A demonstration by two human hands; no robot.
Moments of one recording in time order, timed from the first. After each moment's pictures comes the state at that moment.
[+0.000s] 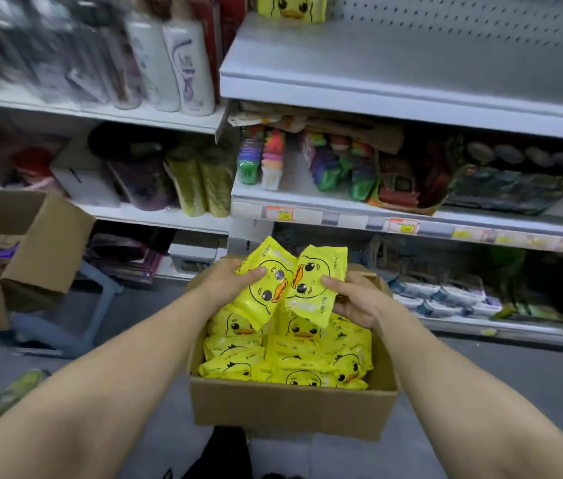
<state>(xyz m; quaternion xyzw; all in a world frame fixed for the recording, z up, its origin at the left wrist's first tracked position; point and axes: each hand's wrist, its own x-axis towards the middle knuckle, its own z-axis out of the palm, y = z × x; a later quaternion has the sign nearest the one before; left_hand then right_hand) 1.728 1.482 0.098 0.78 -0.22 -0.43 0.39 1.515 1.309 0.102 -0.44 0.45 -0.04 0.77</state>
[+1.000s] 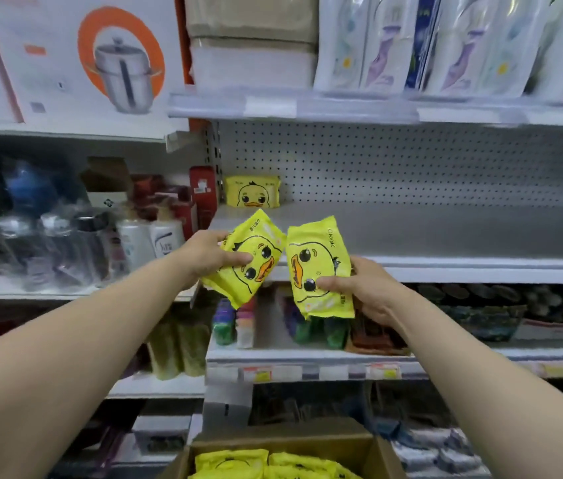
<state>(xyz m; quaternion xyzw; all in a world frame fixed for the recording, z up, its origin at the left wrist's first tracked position) 1.838 1.328 0.364 0.74 -0.39 -0.28 0.47 1.591 1.184 0.329 -0.65 0.29 -0.24 0.66</state>
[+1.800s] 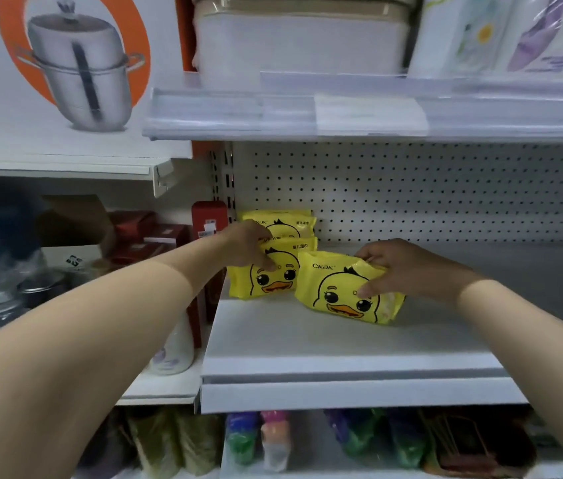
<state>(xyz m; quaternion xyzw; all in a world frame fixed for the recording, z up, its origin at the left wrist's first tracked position) 2.012 1.131 0.389 0.82 -0.54 -0.08 0.15 1.740 1.021 0.385 -0.88 0.30 -0.12 0.36</state>
